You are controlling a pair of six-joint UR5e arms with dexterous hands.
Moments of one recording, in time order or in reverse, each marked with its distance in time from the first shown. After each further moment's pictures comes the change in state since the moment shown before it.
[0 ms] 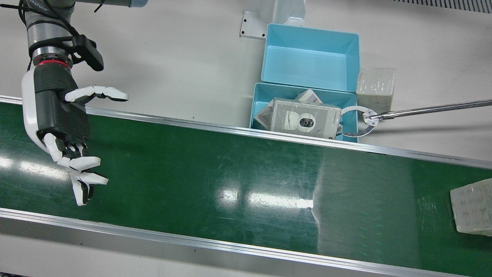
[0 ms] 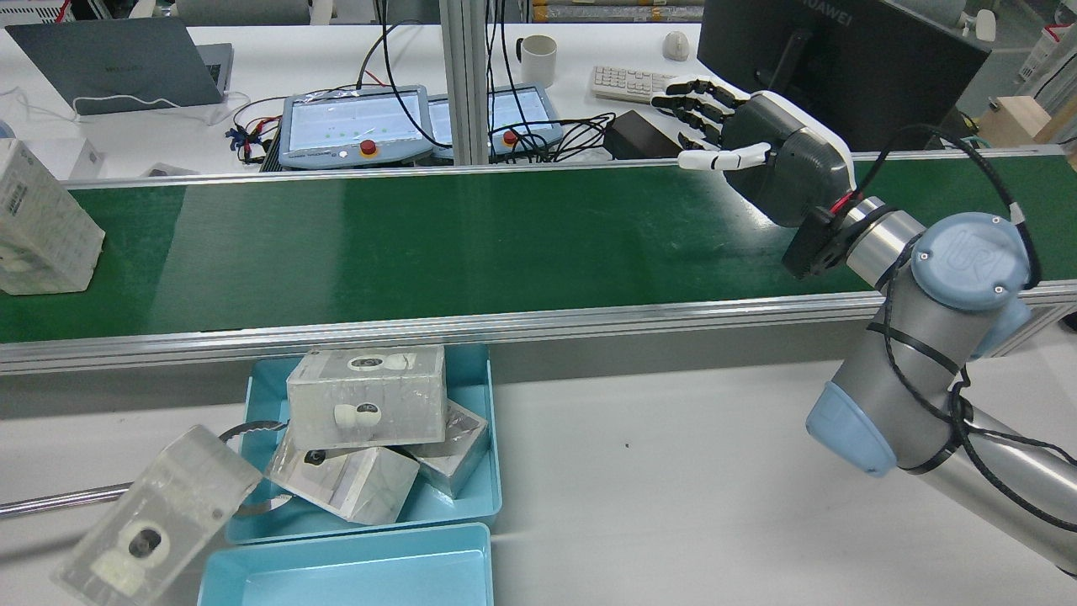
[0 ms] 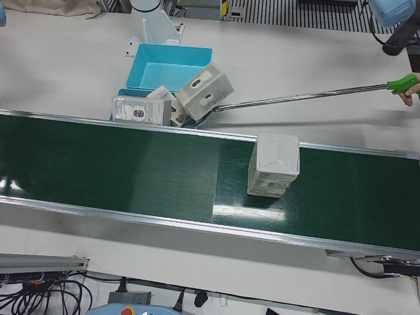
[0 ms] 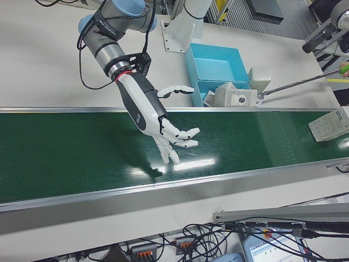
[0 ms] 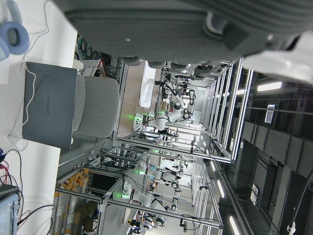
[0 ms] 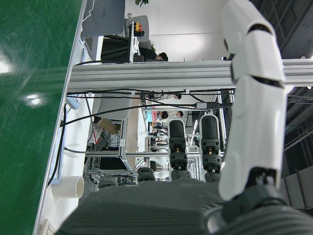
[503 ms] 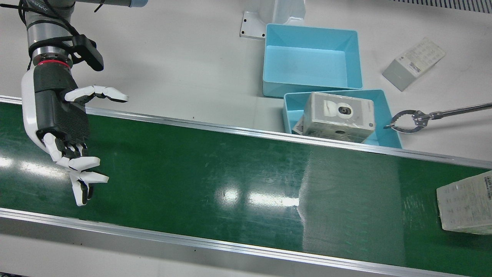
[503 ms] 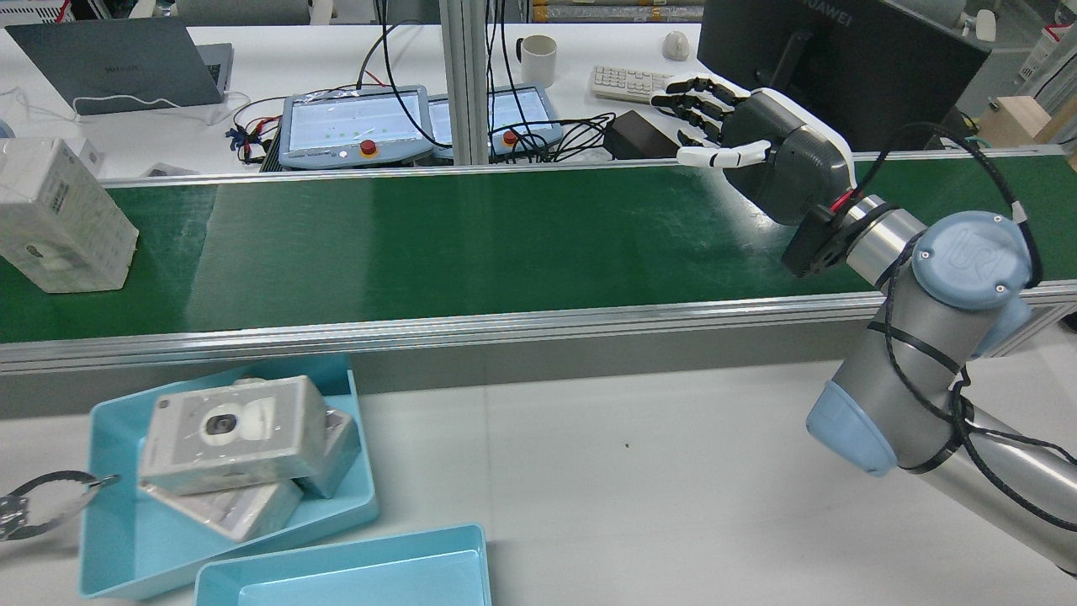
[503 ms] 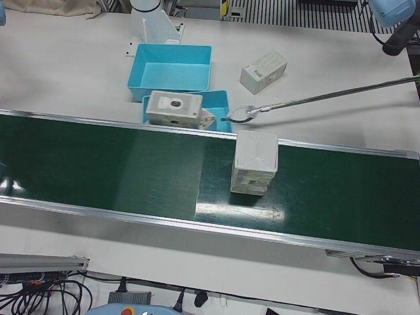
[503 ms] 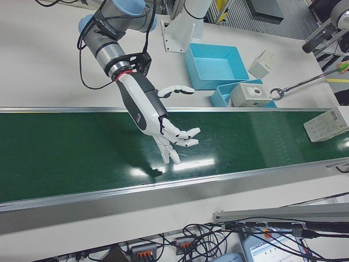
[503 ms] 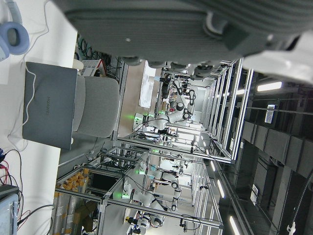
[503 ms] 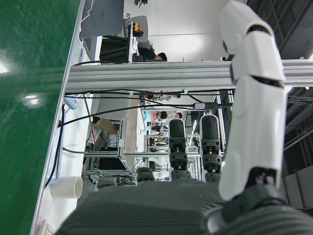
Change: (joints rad) left arm 0.000 0.000 0.000 0.000 0.000 0.000; right arm 0.001 0.001 0.002 0.000 0.001 0.000
